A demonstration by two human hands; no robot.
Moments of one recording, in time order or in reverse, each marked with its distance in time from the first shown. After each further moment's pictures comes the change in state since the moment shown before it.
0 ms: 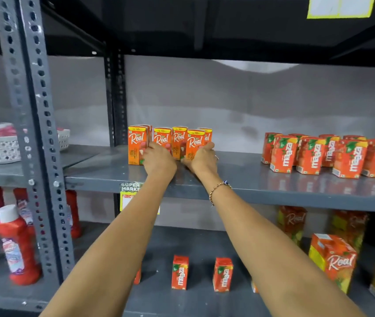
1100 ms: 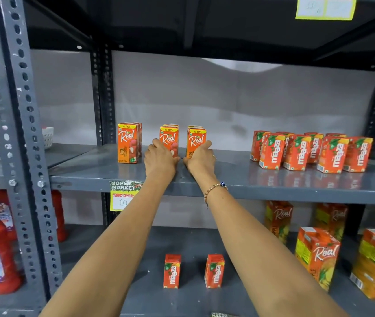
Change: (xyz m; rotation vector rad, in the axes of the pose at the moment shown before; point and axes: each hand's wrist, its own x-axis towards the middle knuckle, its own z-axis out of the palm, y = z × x) left_hand -0.003 0.005 0.018 -0.083 -0.026 0.163; right_hand -0.003 0.008 -0.002 -0.018 0.108 0.072
